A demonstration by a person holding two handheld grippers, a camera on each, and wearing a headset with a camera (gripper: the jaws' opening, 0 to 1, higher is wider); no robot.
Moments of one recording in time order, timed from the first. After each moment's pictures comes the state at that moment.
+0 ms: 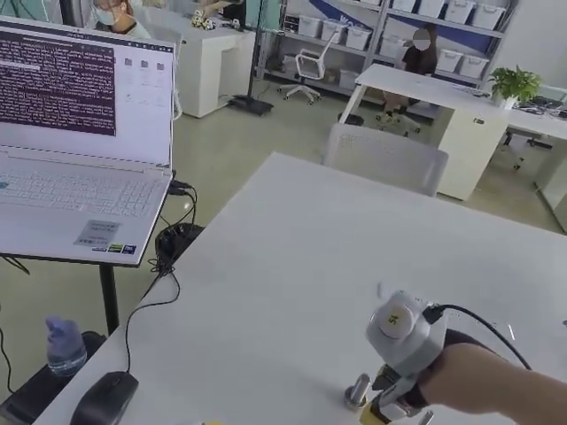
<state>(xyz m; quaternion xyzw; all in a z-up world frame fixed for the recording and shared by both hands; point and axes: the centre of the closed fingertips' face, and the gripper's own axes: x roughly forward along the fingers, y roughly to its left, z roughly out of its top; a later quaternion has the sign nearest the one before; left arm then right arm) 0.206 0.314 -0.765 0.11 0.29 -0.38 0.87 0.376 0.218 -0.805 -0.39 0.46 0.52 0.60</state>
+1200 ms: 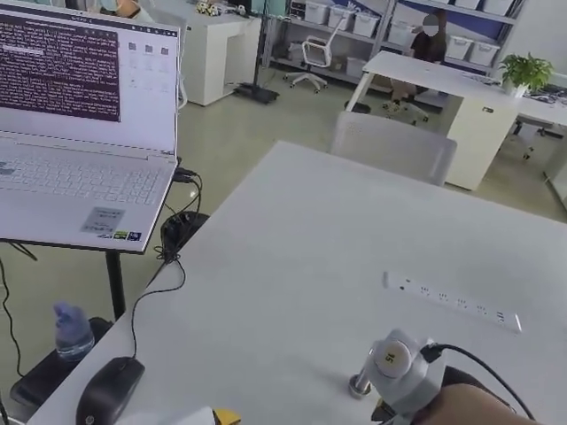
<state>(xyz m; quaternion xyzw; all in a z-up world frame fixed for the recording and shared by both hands) 0.207 0.311 -0.763 0.10 0.29 -0.38 0.87 0.349 0.207 -0.857 -0.39 0.47 0.51 0.60</state>
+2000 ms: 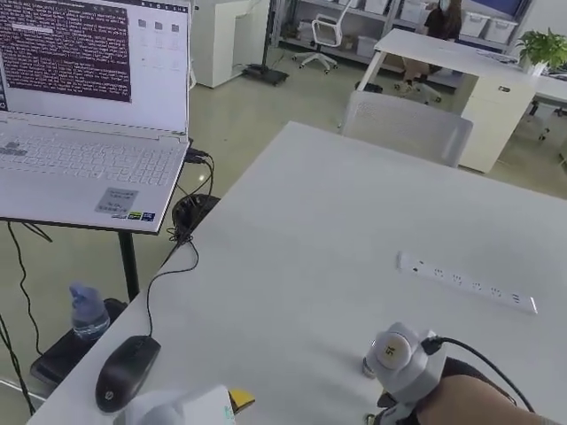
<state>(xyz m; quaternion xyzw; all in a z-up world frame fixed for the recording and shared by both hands) 0.205 0.312 -0.768 0.10 0.29 -0.39 0.87 0.350 0.209 -0.878 -0.40 0.47 0.50 0.60</state>
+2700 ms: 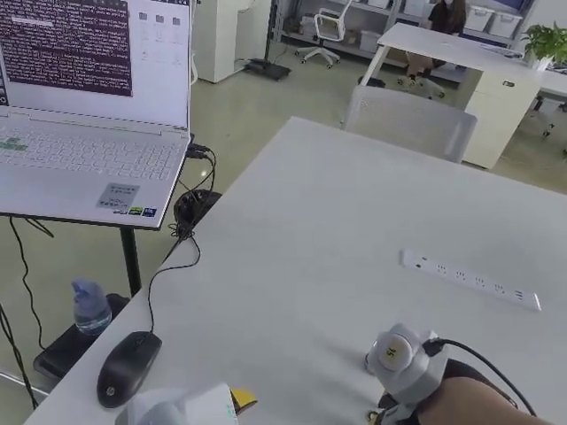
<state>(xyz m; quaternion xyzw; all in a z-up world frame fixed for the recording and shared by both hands) 0.206 0.311 -0.769 0.09 0.29 -0.39 0.87 0.350 0.209 -0.882 -0.40 0.48 0.50 0.60</state>
